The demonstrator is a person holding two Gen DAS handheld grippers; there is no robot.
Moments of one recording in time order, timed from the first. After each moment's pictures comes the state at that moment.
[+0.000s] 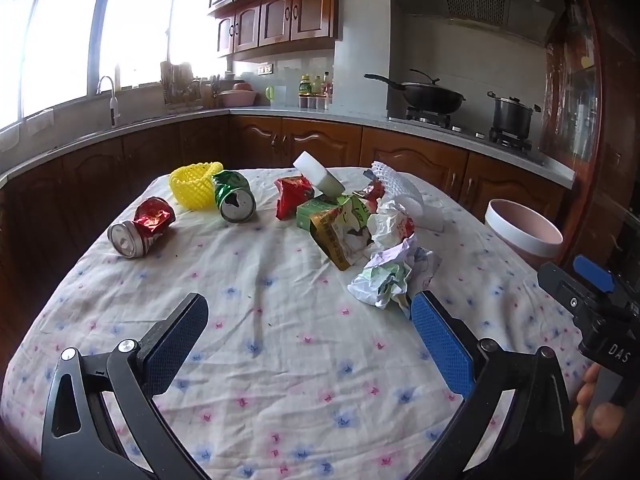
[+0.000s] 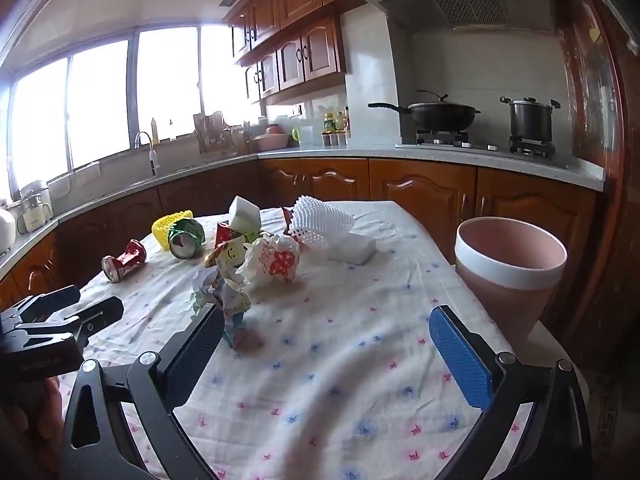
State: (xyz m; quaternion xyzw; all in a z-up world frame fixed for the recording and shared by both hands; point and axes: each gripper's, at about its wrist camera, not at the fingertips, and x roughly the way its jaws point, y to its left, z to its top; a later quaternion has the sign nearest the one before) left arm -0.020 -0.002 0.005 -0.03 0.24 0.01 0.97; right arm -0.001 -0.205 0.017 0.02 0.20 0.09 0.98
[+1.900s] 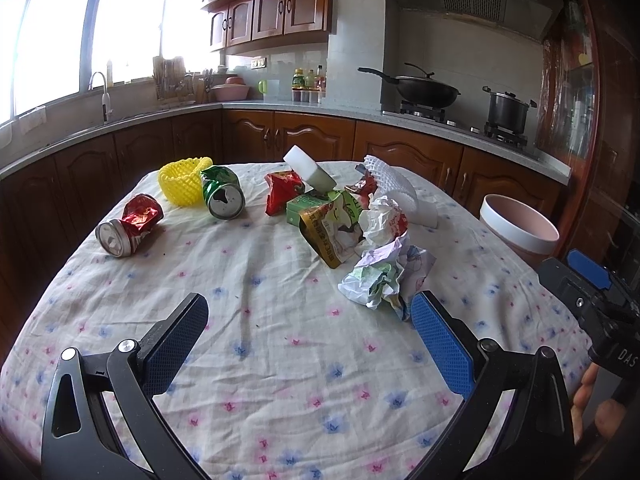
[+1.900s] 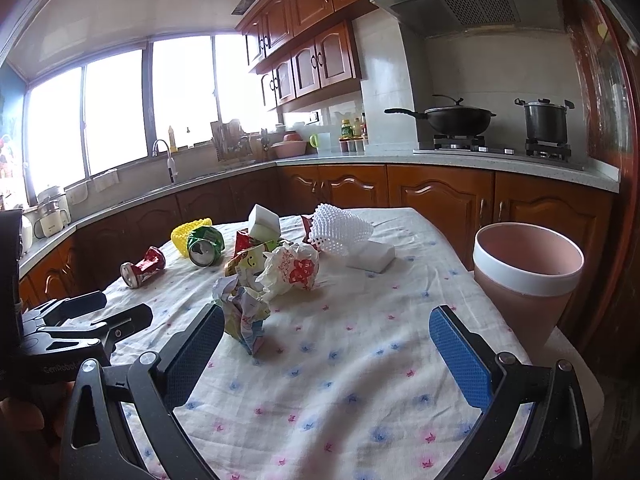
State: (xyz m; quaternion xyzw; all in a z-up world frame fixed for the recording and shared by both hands) left arm -0.009 -0.009 0.003 -0.03 0.26 0.00 0.97; right arm -0.001 -0.202 0.019 0.03 0.19 0.13 0.97
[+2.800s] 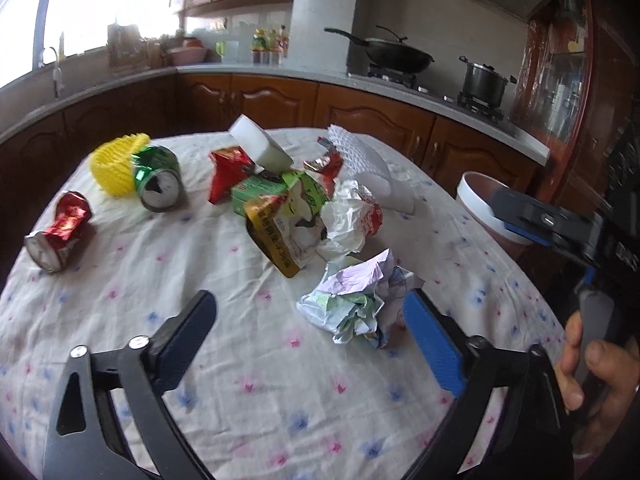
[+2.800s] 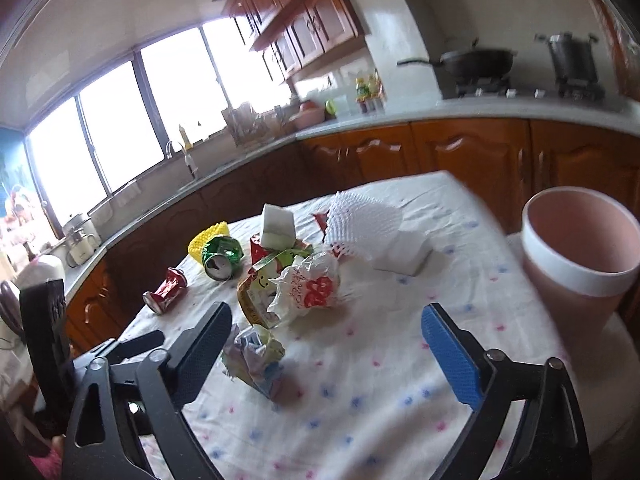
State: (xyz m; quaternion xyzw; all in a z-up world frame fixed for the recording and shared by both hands) left arm 0.063 -0.017 -0.004 -0.04 0.34 -0.09 0.94; right arm 0.101 -0.212 0.031 0.12 0.29 0.21 0.93
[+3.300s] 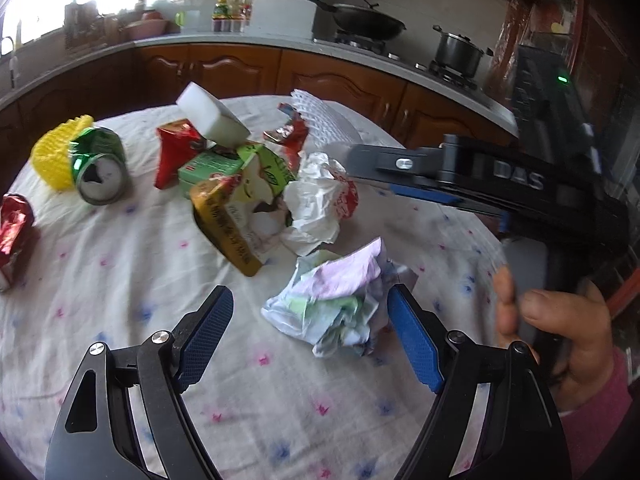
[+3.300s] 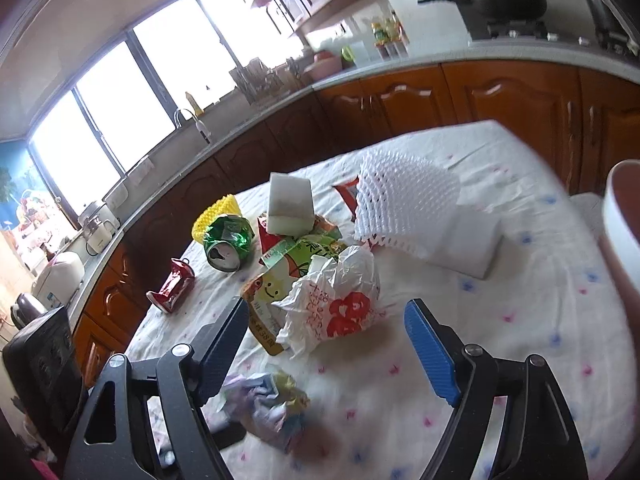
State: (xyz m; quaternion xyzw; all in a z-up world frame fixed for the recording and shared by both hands) left arm 0.100 -0.029 -0.017 -0.04 0.39 -0.16 0.91; right arm 0.186 -0.175 0.003 0.13 0.37 0.26 0.88
